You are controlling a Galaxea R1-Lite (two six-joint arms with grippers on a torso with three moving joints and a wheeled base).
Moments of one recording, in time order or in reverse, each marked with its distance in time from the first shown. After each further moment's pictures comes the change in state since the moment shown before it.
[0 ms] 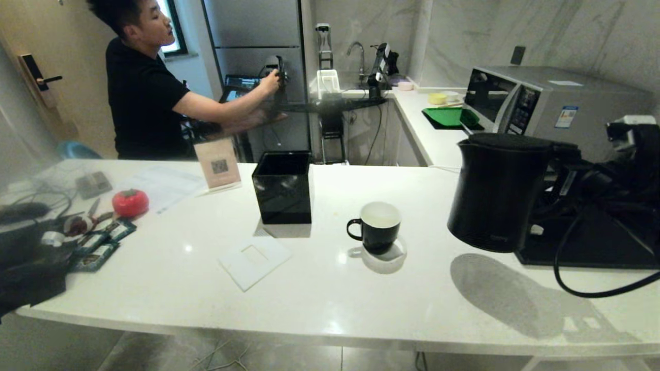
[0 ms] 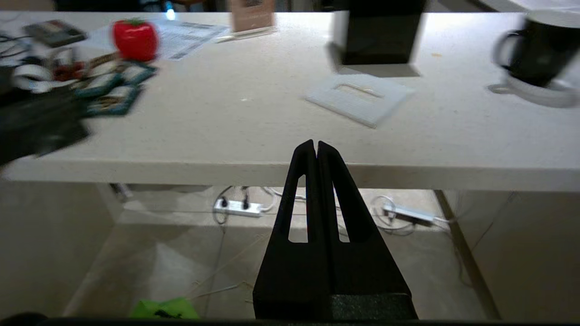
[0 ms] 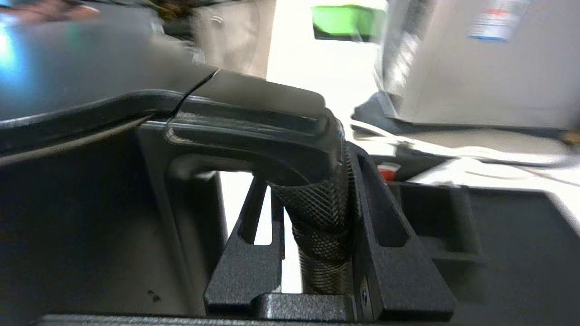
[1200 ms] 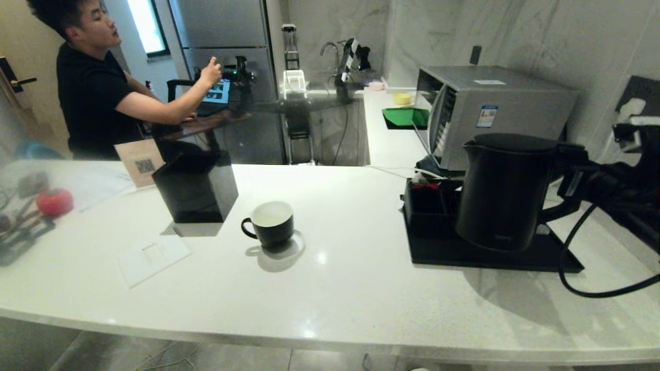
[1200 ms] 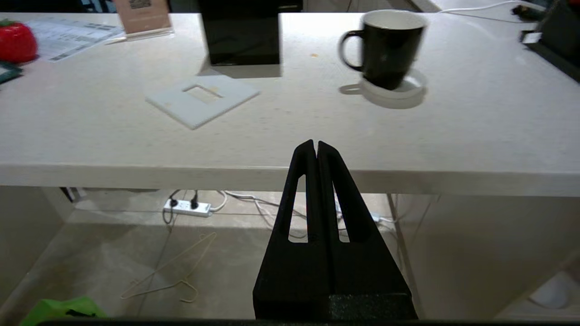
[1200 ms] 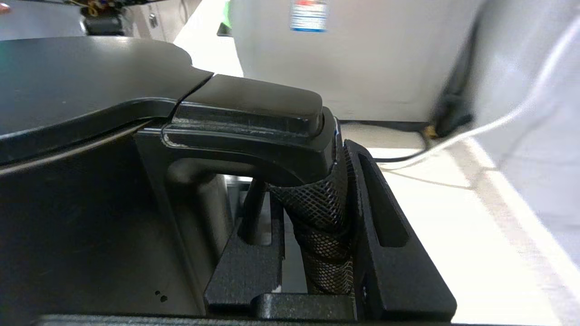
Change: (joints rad) left arm 0.000 0.000 0.000 0.000 0.000 0.000; right arm -0.004 -0.003 0.006 -0.003 -0.001 0.002
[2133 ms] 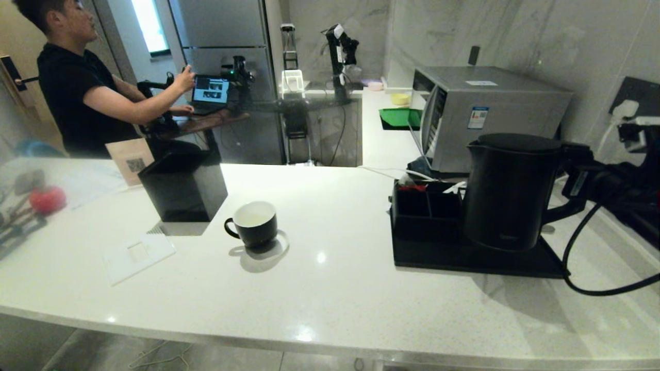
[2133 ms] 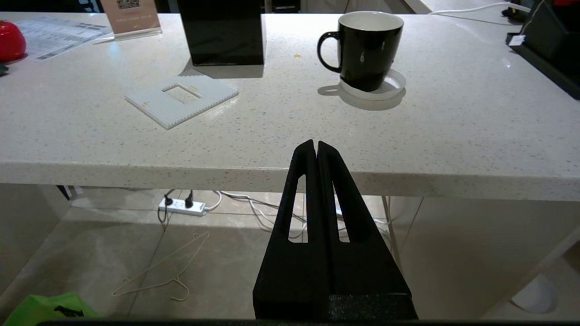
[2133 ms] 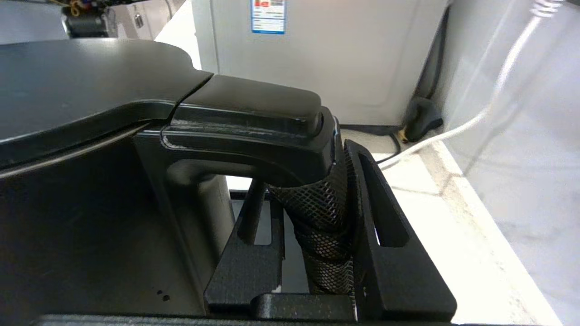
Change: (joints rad) left arm 0.000 0.000 0.000 0.000 0.000 0.000; right arm -0.020 0.000 -0.001 0.001 0.002 0.002
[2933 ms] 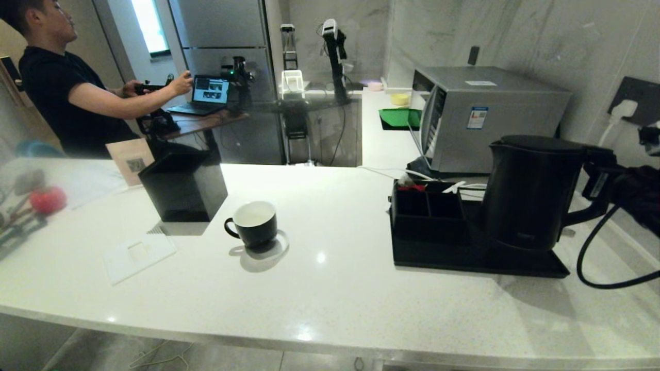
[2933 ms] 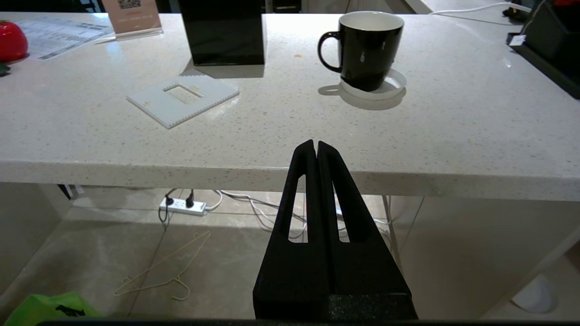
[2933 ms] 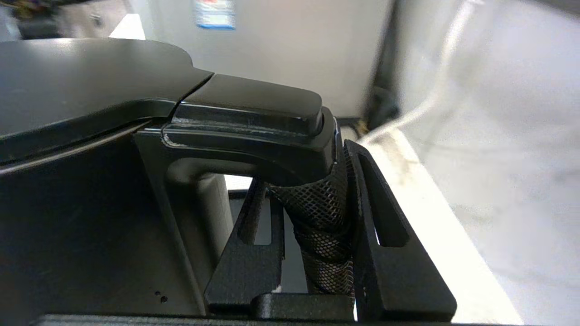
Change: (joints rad) left arm 0.000 0.000 0.000 0.000 0.000 0.000; right arm -0.106 0.022 -0.003 -0.002 0.002 0.002
